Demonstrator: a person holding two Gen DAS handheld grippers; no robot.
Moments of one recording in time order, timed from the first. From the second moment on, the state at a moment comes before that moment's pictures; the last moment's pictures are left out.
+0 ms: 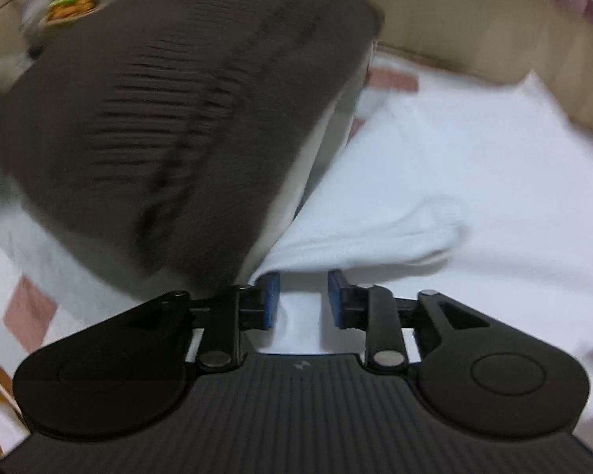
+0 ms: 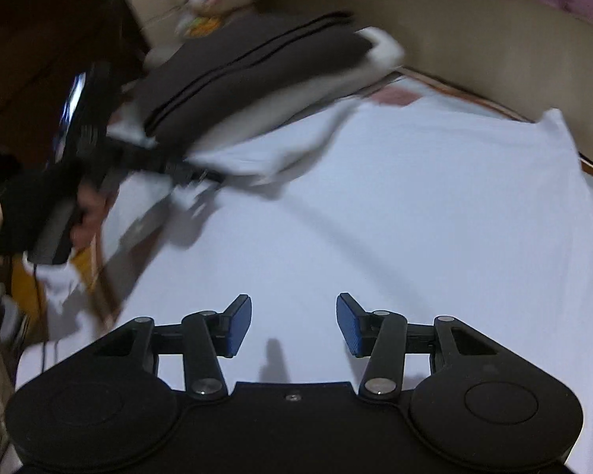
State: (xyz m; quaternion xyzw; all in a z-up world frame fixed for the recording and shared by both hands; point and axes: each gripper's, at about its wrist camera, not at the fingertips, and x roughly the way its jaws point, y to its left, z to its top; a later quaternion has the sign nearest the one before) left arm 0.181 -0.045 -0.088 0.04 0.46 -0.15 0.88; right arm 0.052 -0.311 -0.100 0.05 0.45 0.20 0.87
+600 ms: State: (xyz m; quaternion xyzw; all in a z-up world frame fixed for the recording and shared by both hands) left arm -0.027 0.187 -0.078 -0.10 0.51 0.00 0.86; right arm -0.055 -0.244 -0.103 0.21 0.50 0.22 0.81
